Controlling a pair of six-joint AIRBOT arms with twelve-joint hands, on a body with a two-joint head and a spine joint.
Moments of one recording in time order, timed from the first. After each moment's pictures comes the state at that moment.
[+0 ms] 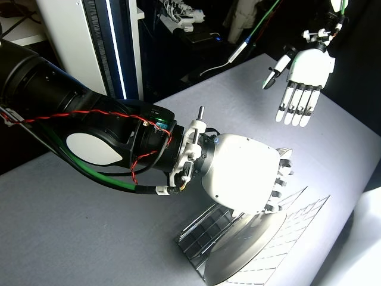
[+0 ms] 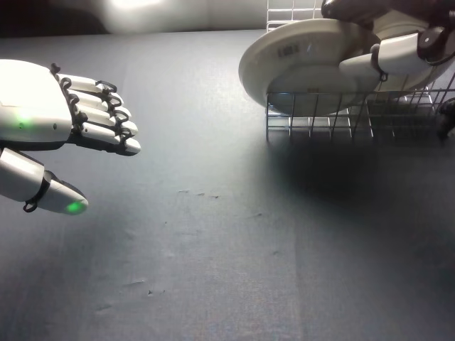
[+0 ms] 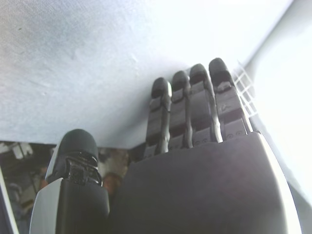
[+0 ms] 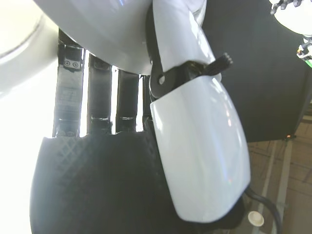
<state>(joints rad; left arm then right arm) 0.40 -0.91 1.43 1.61 -0.76 -0.21 -0.34 -1.07 1.28 -0.03 0.44 -0.38</state>
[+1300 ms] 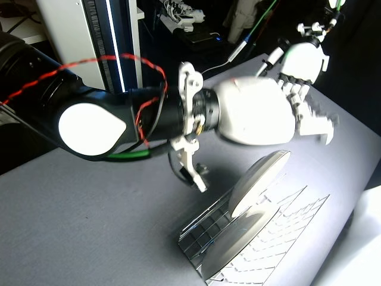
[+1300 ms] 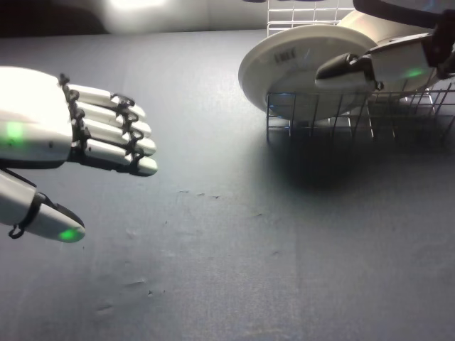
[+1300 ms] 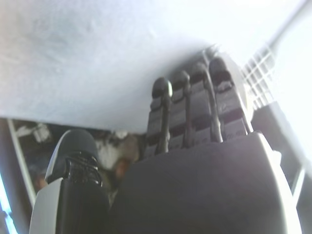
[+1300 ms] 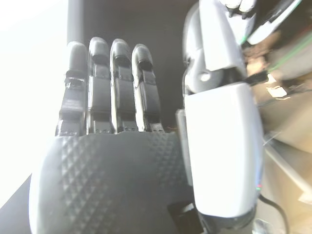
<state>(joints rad) 0.34 -0.81 1.31 1.63 -0.89 -0.21 -0.25 -1.02 1.24 -0.70 0.81 -0.40</state>
